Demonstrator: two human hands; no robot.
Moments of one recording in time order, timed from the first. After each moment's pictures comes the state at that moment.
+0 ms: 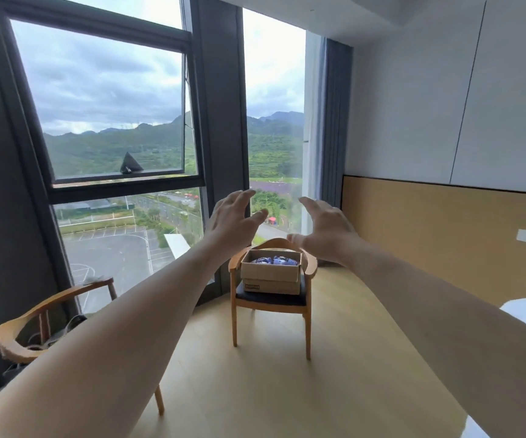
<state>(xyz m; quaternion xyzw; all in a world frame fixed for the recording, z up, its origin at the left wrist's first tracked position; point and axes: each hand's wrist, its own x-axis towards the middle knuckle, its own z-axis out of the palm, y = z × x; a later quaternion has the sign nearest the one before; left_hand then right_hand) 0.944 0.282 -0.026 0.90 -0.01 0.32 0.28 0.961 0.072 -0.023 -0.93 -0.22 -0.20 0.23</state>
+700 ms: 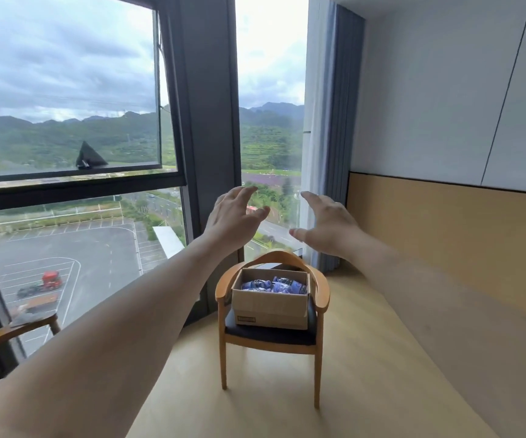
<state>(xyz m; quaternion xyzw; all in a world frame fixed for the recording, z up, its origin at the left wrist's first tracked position) 1.332 0.387 -0.035 0.91 -0.03 0.31 0.28 1.349 0.182 -0.030 -0.94 -0.19 -0.18 0.21</state>
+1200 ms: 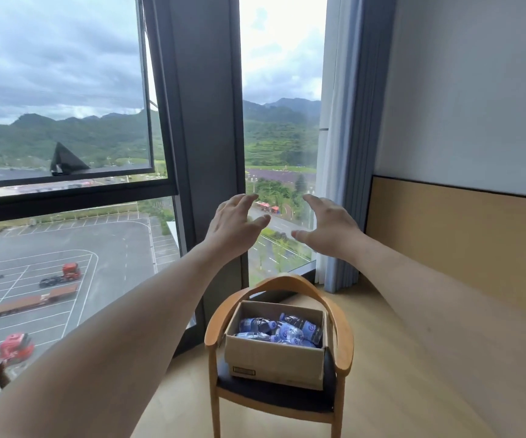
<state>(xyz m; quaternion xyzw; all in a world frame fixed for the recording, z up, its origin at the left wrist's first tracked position) 1.645 0.430 -0.032 0.92 0.00 0.29 0.25 1.669 0.221 -0.018 -0.94 -0.21 -0.15 0.24</state>
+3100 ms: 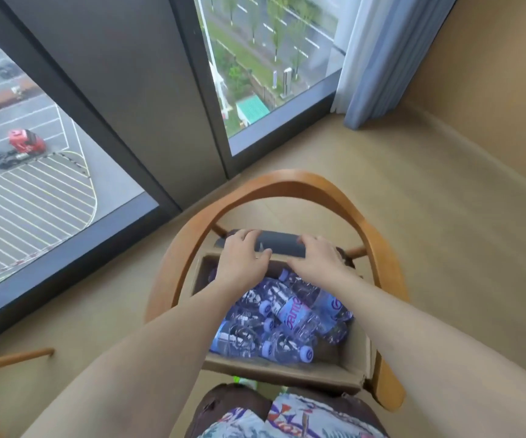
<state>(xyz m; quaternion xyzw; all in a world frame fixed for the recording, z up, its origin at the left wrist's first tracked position) 2.179 0.500 -0.482 0.94 0.12 -0.11 0.30 2.220 0.325 -0.467 -0.93 -0.04 0.29 0.21</state>
